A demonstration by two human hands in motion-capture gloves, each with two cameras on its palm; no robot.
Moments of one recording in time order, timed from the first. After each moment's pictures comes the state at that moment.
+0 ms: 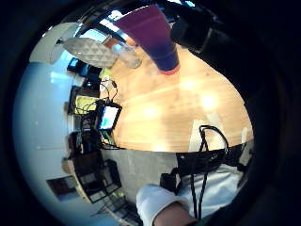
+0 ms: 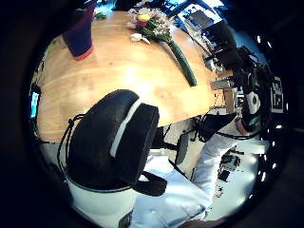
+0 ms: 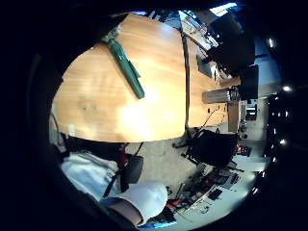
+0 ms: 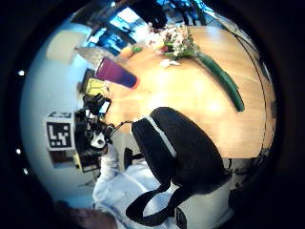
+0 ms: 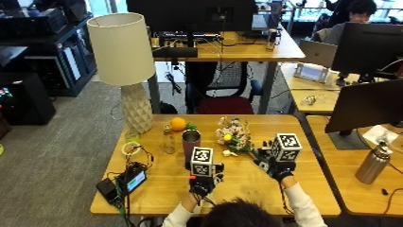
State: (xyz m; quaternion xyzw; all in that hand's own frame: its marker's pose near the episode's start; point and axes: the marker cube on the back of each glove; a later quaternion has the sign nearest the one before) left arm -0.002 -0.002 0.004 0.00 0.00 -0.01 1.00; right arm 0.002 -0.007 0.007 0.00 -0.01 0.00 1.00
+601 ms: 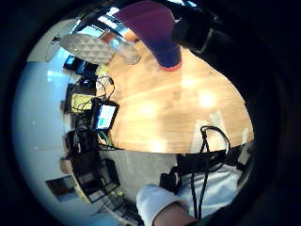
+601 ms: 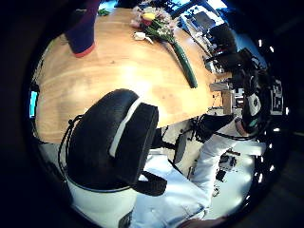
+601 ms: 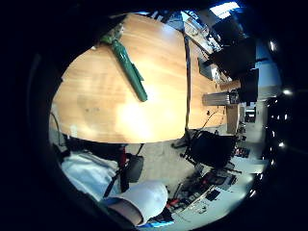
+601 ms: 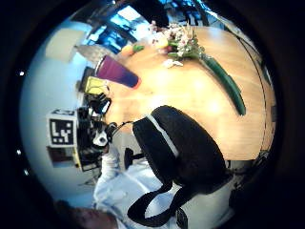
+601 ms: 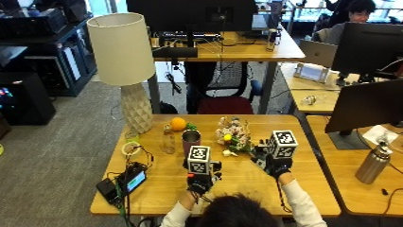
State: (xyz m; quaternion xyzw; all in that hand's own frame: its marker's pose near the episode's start) left arm -0.010 -0.012 0.008 -0.01 0.02 0.00 1.00; right arm 0.015 -0.045 0.034 0.00 0.01 0.00 1.00
